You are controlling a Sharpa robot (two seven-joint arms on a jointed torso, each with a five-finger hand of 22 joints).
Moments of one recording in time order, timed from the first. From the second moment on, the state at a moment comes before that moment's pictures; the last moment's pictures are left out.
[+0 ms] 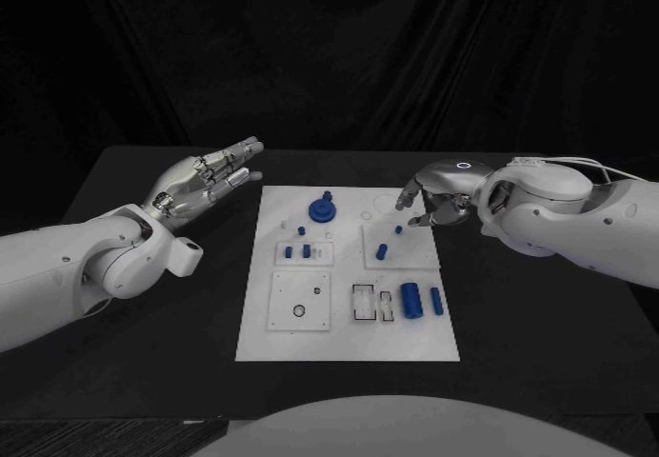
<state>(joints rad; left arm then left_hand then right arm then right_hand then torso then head) 1.25 -1.00 -0.21 1.48 -0.35 -0.05 0.68 1.27 0.10 -0.19 0.29 0.21 0.43 0.01 0.05 0.04 0.12 0.01 0.11 0.03 0.03 0.13 0.01 0.01 0.13 0.10 0.28 0.05 0.57 1.35 -0.92 -0.21 1.59 -1.60 -0.16 -0.06 1.48 -0.09 0.13 0.18 0.24 0.86 0.08 0.12 0.21 0.86 0.10 0.23 0.20 1.42 -0.01 1.20 1.15 0.12 1.35 0.09 0.89 1.31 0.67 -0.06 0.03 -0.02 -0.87</state>
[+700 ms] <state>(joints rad) 1.25 -1.03 -0.21 1.50 -0.24 -0.03 0.68 1.39 0.08 -0.20 0.28 0.27 0.43 0.03 0.05 0.04 0.13 0.03 0.13 0.03 0.05 0.15 0.01 0.01 0.15 0.12 0.29 0.06 0.58 1.32 -0.89 -0.21 1.54 -1.64 -0.15 -0.06 1.50 -0.09 0.13 0.17 0.26 0.87 0.07 0.12 0.20 0.85 0.09 0.23 0.17 1.42 -0.01 1.19 1.13 0.12 1.35 0.09 0.85 1.31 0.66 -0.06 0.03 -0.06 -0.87</state>
